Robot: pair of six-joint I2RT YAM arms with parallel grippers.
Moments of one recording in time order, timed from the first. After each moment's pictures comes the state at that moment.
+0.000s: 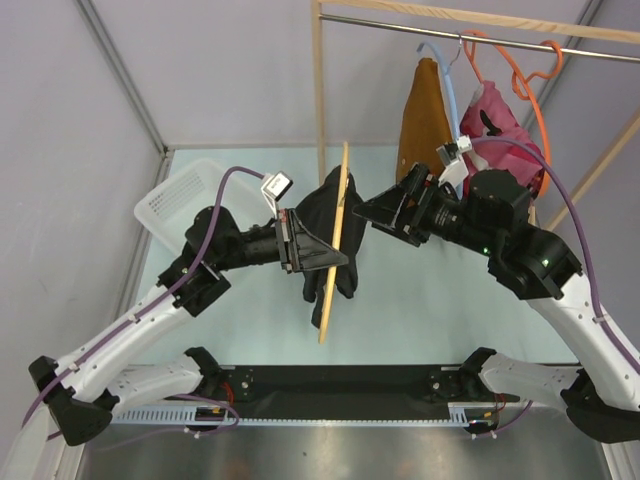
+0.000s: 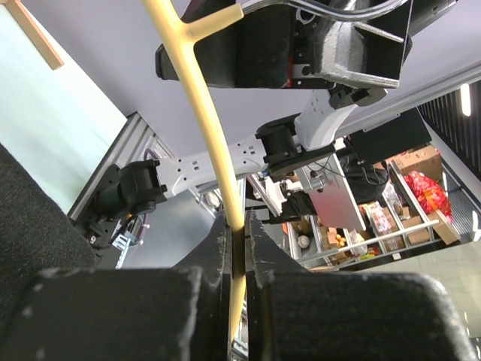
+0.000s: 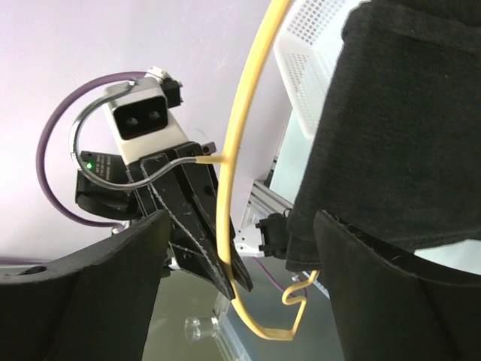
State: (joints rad) left arm -0.78 0.95 1.00 0.05 0.65 -1.11; right arm 0.73 1.04 1.49 -0.65 -0.19 1.02
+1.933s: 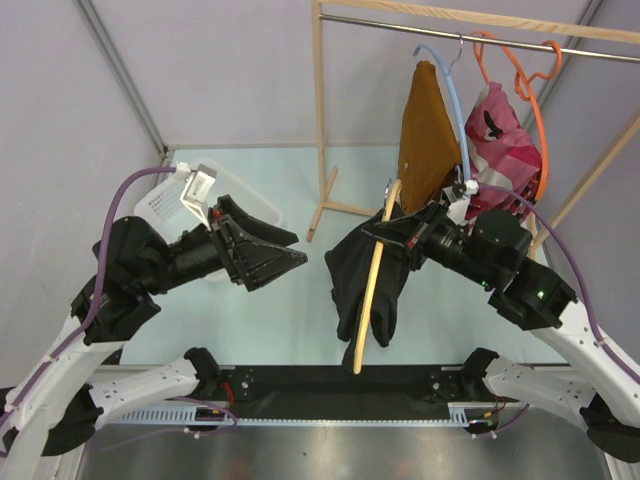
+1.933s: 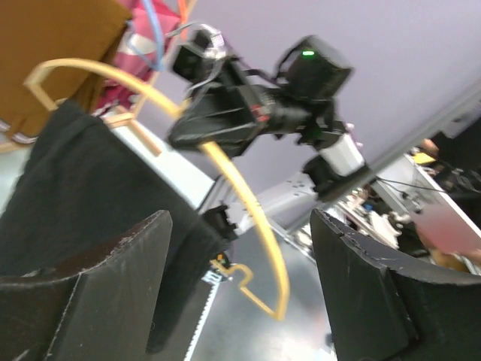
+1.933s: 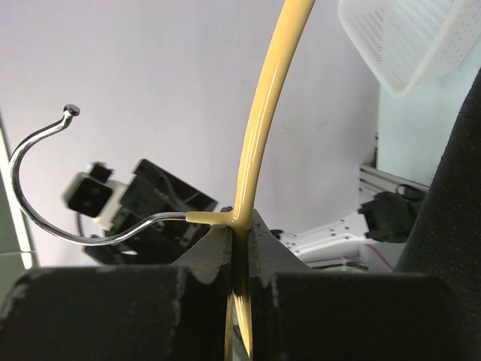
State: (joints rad) left arm -0.89 0.81 1.34 -0.42 0.32 -0.68; right arm 0.82 0.85 1.18 -0.42 -0.11 1.51
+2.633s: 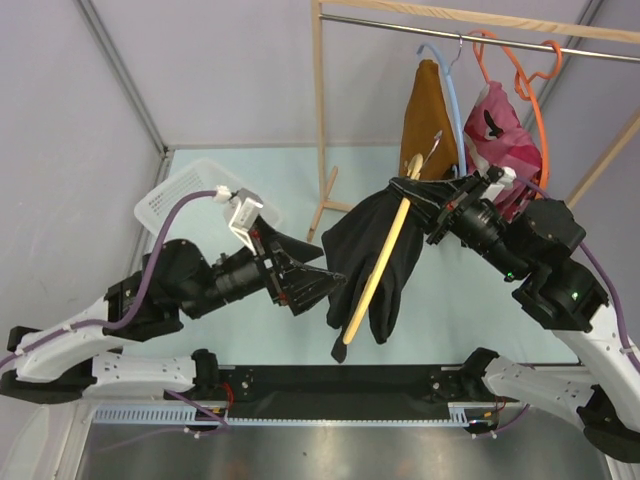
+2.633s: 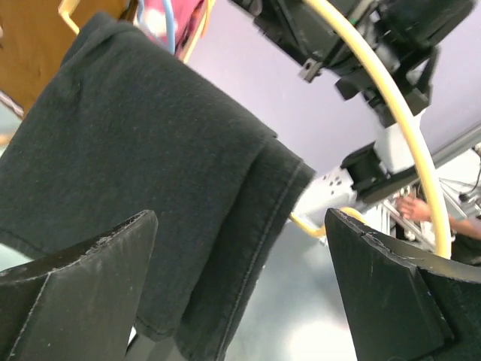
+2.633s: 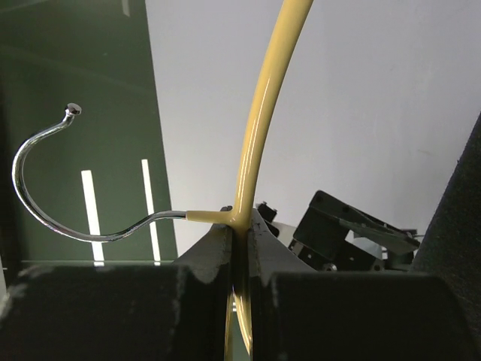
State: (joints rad) left arm -1.30 0.89 1.33 -0.43 -0.18 -0.57; right arm 0.79 0.86 1.38 -0.37 0.00 1.79
